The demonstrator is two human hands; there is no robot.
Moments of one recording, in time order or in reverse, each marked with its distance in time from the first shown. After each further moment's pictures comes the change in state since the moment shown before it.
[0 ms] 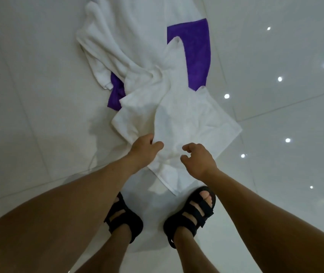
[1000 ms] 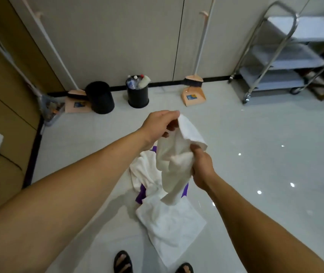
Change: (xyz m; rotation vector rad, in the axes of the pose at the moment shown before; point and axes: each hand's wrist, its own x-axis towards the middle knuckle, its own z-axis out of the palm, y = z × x) left_hand -0.472 0.441 -0.298 -0.425 0.152 0.647; right_hand -0.424 -0.325 -0.334 0.966 0.251 -0.285
